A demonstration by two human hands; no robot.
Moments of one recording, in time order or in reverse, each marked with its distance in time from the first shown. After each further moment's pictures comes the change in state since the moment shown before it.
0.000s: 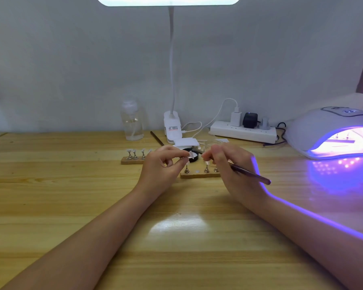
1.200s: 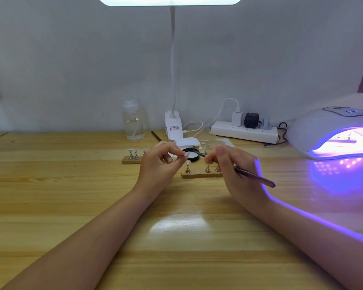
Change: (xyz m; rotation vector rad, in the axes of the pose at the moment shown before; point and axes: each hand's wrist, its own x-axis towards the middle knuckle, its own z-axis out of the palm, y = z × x) left_hand 0.001 -0.003 -0.002 -0.034 0.079 0.022; right_hand -0.006 0.002 0.001 -0.017 0.056 0.036
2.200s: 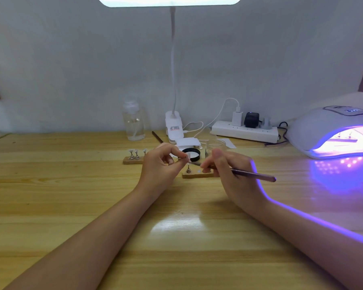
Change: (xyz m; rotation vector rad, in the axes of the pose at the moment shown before) left_hand -0.001 0.001 0.000 0.010 -0.032 -0.023; right_hand -0.003 -0.007 0.004 0.109 -0.116 0.059
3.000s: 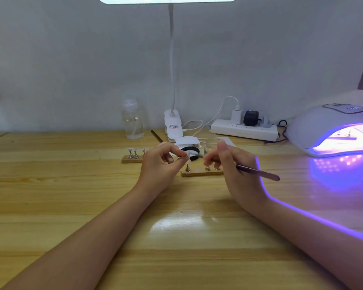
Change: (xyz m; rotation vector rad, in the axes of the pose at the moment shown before) left_hand 0.000 0.000 0.000 0.023 -0.015 -0.043; right_hand 0.002 -0.004 0.000 0.094 0.086 0.080
